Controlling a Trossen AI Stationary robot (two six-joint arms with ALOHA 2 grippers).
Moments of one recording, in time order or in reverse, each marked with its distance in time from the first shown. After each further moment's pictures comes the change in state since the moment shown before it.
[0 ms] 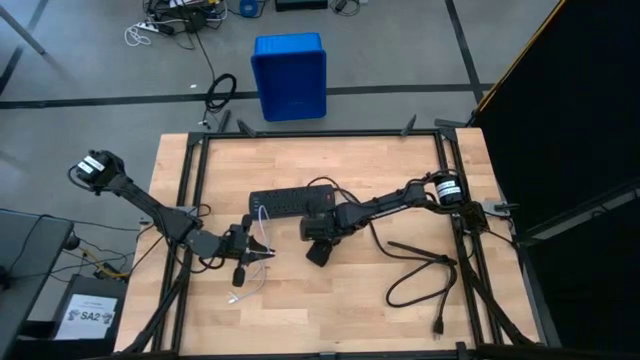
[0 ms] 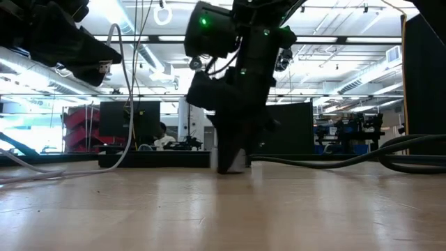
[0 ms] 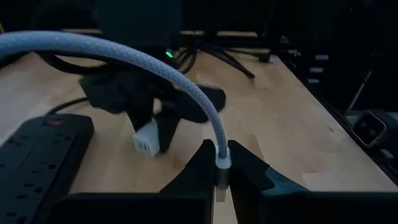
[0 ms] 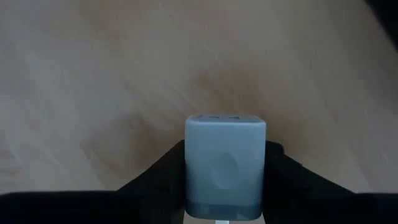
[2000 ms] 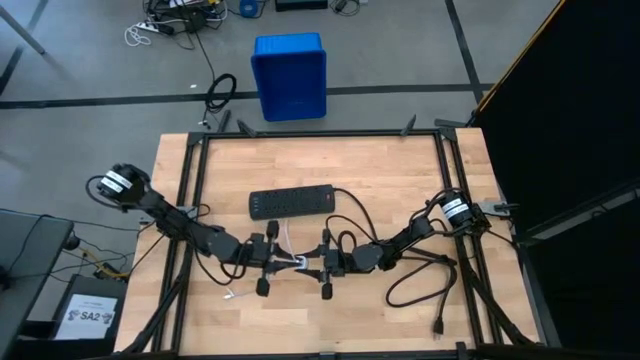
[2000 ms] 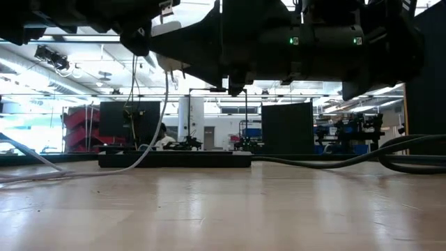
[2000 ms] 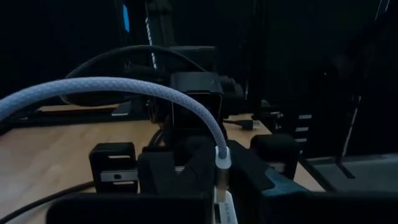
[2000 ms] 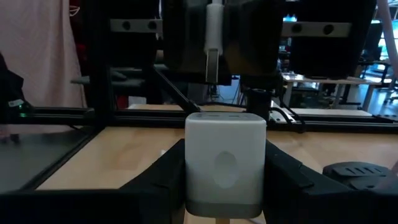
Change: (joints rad) left arm 0.080 0.416 0.190 0.503 0.125 0.202; right arm 0.231 -0.001 -0.584 1.892 0.284 -0.647
